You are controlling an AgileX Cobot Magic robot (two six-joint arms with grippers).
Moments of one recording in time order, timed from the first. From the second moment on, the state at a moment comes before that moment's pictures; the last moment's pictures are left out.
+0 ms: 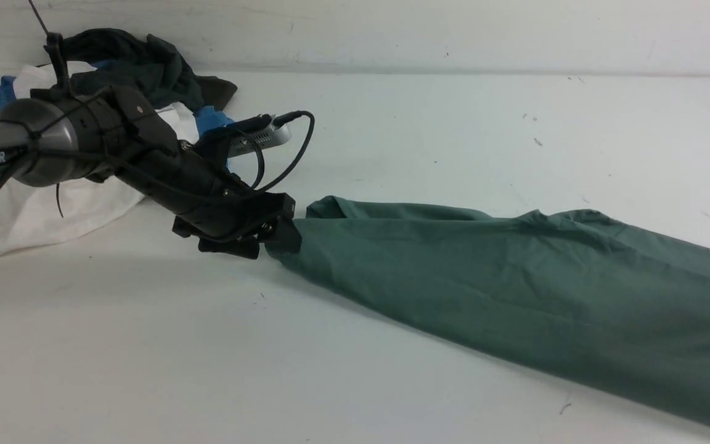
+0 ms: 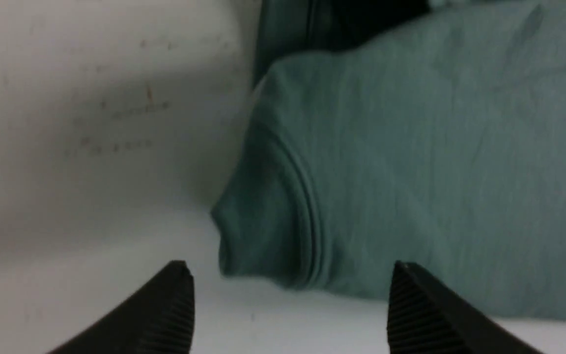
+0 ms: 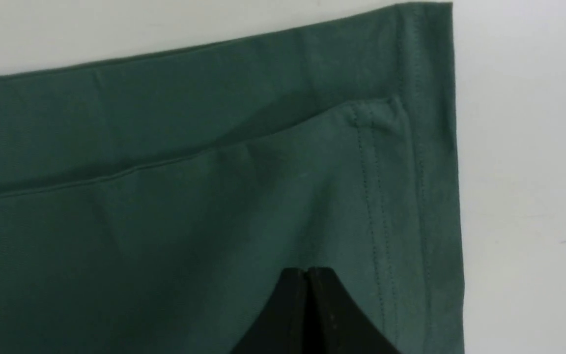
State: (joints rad) right arm -0.53 1.91 -1.54 0.09 1.23 0.00; left arm -0.15 2.04 -1.44 -0.75 0.75 0.46
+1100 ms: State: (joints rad) right arm -0.16 1.50 -1.30 0.17 1.24 -0.03; left arm 0.22 1.55 -0.92 -0.65 1.03 0.55
